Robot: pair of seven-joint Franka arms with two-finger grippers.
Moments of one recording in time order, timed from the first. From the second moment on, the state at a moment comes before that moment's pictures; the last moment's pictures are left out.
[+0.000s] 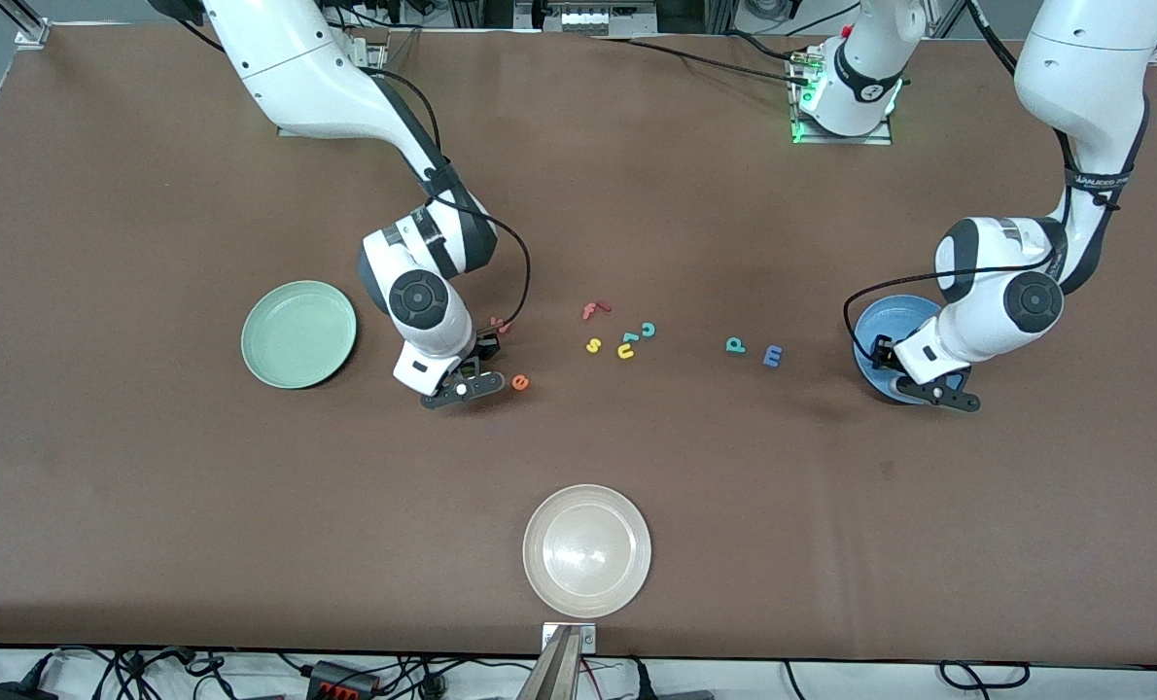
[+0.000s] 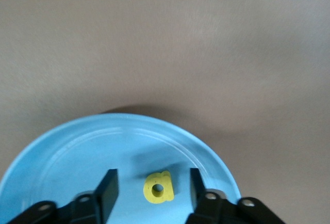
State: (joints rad) left arm 0.11 0.44 -0.08 -2.12 0.04 2.50 0.25; right arm 0.56 0.70 -0.03 -1.71 0.01 2.34 0.22
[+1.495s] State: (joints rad) left arm -0.19 0.51 -0.16 -2.06 0.23 2.47 -0.13; right arm 0.20 0.45 -0.06 -2.04 0.00 2.20 0.17
